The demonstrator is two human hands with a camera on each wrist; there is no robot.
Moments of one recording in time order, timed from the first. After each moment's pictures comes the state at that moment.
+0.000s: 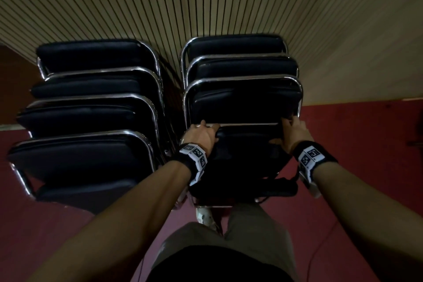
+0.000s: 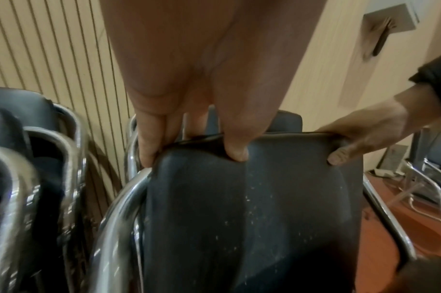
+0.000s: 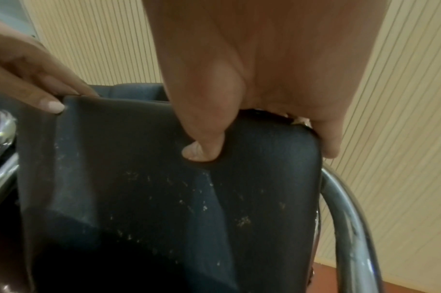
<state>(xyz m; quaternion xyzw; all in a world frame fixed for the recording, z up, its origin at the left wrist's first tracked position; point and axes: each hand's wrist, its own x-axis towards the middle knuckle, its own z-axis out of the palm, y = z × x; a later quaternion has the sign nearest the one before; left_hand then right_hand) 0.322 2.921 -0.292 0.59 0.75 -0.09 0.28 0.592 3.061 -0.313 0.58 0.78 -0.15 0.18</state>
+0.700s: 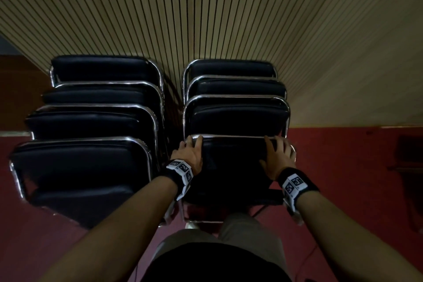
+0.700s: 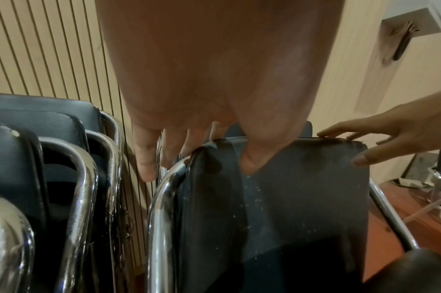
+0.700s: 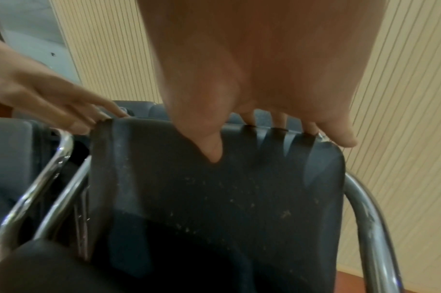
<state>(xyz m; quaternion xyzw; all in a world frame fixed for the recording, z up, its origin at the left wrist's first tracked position) 0.314 2.869 -0.284 0.55 0.78 -0.07 0.29 0.587 2.999 -0.288 0.56 0.80 -0.10 0.16</state>
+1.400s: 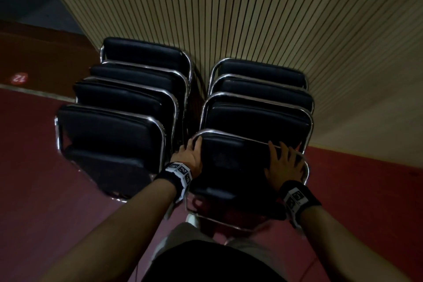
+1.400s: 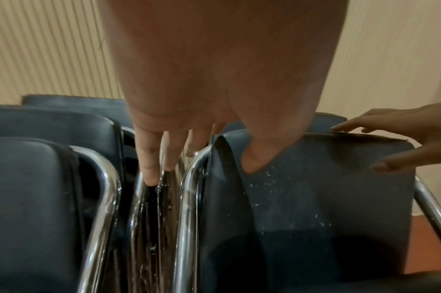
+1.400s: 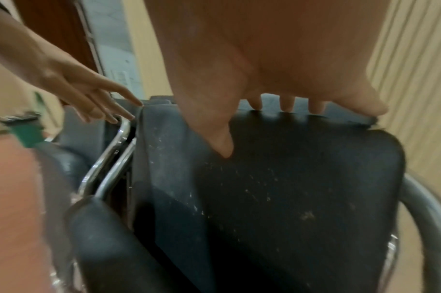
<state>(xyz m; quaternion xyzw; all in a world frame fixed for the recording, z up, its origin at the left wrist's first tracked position) 0.339 2.828 -0.276 0.41 0.84 -0.04 0.34 0.587 2.999 -0.291 0.48 0.86 -0.07 0.16</state>
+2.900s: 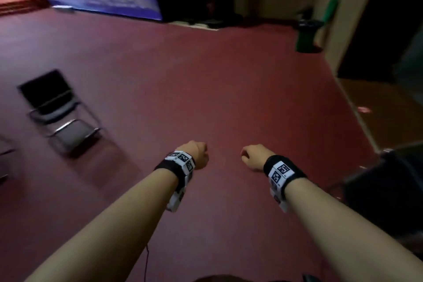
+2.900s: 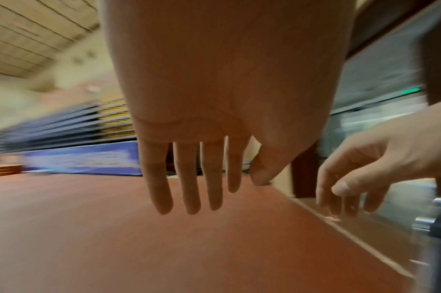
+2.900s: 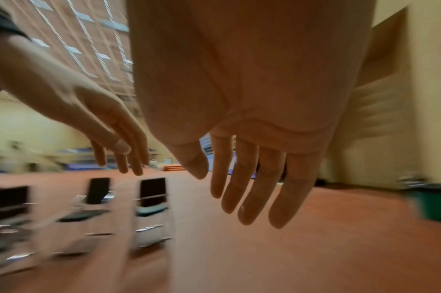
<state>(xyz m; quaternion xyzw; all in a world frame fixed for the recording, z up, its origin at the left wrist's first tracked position) 0.793 2.090 -0.089 -0.30 0.94 0.08 0.17 0.640 2.257 -0.115 -0.43 0.87 -0.06 0.23</state>
